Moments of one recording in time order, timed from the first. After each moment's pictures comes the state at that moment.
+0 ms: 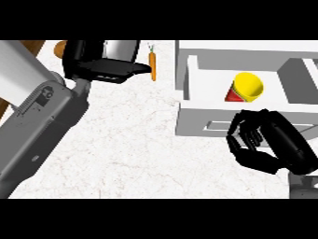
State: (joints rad) left arm -0.86 0.39 -0.43 -1.13 0.69 0.42 -0.21; right arm -0.13 -0.27 0.13 -1.80 0.54 0.25 -0.05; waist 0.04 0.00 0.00
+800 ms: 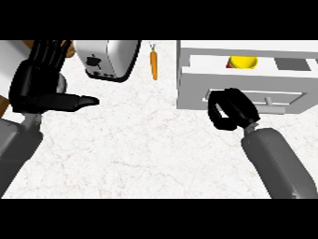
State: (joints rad) left arm -0.51 0.56 -0.31 -1.35 0.71 0.26 -0.26; right arm -0.52 -0.21 0.18 -0.97 0.90 -0.07 -0.27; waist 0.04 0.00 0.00
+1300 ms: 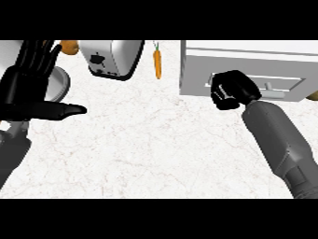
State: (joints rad) left arm -0.44 0.59 -0.26 -1.41 0.71 0.20 -0.25; right arm -0.82 -0.22 0.04 -0.50 0.87 -0.11 -0.43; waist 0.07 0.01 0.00
